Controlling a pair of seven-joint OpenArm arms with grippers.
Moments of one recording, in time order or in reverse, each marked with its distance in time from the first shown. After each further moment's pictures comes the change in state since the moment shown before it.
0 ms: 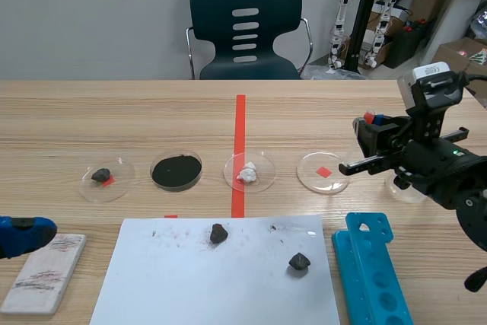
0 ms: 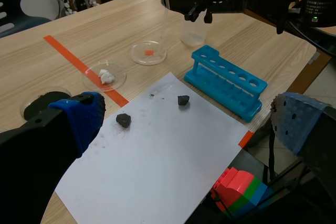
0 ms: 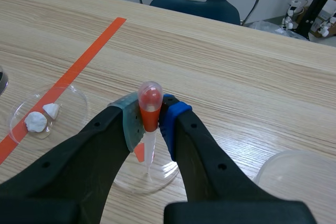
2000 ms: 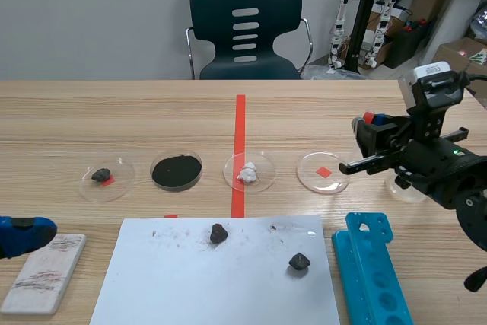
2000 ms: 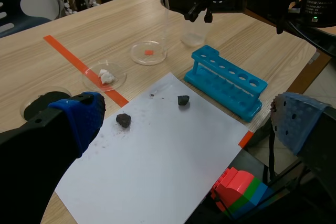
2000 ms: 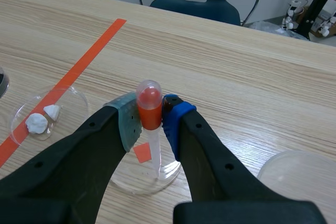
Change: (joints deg) left arm 0.0 0.0 0.0 0.0 0.0 0.0 0.0; right arm 0.0 0.0 0.0 0.0 0.4 0.0 0.1
